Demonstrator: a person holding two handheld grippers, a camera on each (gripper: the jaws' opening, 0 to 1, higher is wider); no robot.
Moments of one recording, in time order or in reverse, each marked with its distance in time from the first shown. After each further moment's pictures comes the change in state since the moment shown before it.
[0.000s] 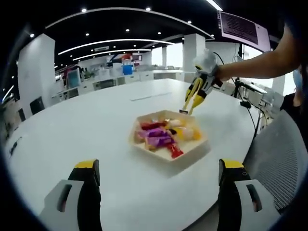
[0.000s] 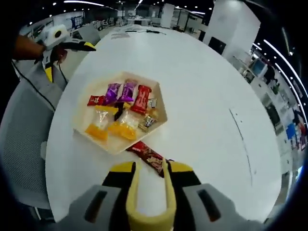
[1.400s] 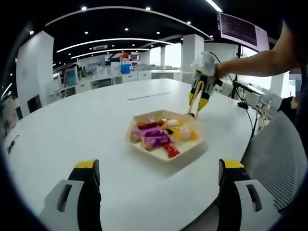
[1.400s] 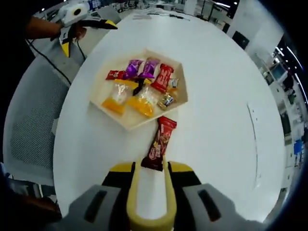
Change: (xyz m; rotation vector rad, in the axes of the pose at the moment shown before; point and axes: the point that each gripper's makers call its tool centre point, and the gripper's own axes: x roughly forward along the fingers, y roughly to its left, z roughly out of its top) left arm 0.002 -0.007 0.000 -0.007 0.002 -0.033; right arm -0.010 0.018 -0.024 -0.030 0.110 0.114
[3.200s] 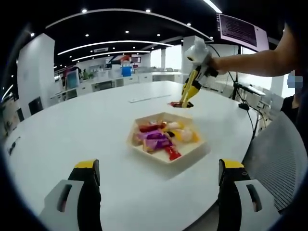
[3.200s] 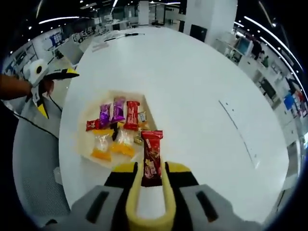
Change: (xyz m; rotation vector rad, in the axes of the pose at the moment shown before) left arm -0.002 0.003 0.005 0.007 -0.023 0.016; right arm -0.032 -0.024 0.057 0.284 -0.117 -0.130
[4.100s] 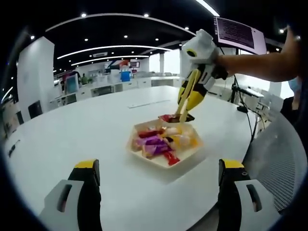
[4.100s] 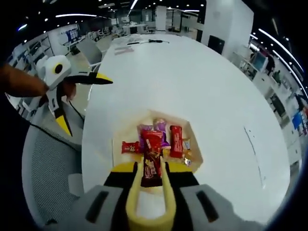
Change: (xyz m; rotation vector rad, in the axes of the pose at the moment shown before) left arm -0.001 -0.002 0.008 0.010 -0.040 -0.010; right arm 0.019 0.098 0.054 -0.115 -0.043 0.080
